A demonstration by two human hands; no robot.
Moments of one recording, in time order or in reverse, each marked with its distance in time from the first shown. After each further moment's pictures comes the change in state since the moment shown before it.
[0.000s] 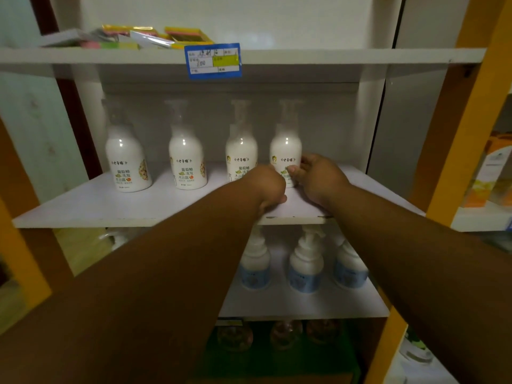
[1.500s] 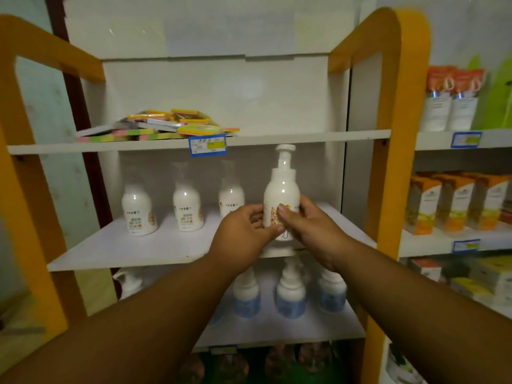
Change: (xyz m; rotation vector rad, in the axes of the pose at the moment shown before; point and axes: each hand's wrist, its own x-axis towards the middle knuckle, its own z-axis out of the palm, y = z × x) left_hand -0.105 0.002 -0.025 -0.101 0.001 0.393; right_hand -0.099 -0.032 -0.049 0.724 -0.171 -0.066
